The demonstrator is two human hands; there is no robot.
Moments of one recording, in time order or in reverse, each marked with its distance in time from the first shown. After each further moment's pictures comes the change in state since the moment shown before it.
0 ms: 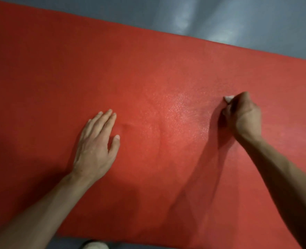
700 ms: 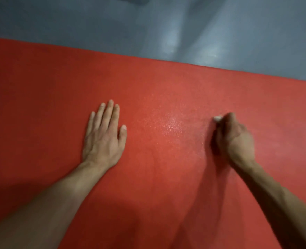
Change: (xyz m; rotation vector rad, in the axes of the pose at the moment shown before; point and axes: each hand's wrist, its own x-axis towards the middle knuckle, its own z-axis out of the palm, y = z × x) left_hand 0.105 0.016 0.031 0.201 0.046 -0.003; right_hand 0.000 0.007 0.008 -0.094 0.059 -0.048
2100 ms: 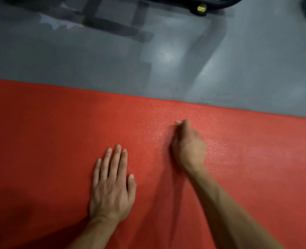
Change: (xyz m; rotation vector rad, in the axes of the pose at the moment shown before) left_hand 0.010 0.000 -0.003 0.003 -0.060 -0.004; right_hand 0.083 -0.147 0.060 0.031 0.078 0.001
